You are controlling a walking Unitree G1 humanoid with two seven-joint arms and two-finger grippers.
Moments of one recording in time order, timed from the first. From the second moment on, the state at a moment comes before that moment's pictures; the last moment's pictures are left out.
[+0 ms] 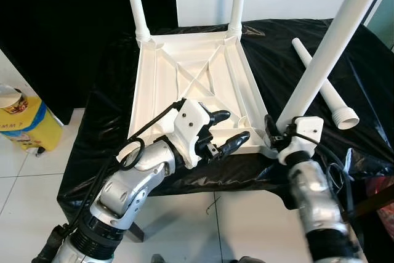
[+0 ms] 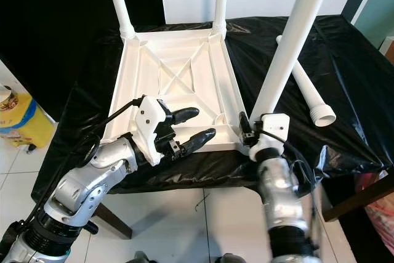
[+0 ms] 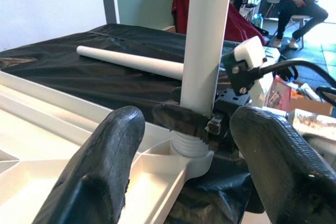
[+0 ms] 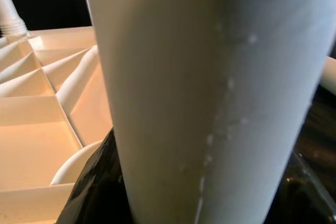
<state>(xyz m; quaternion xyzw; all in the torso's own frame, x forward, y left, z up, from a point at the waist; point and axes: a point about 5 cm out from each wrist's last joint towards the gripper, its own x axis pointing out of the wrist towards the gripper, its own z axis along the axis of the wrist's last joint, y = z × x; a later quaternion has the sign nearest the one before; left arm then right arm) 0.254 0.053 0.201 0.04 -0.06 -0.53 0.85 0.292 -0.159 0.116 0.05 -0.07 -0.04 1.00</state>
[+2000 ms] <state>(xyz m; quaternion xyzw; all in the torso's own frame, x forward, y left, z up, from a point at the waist) 0.257 0.054 0.200 0.04 -0.06 -0.52 0.85 0.307 -0.197 0.132 -0.08 -0.04 0.27 0.96</state>
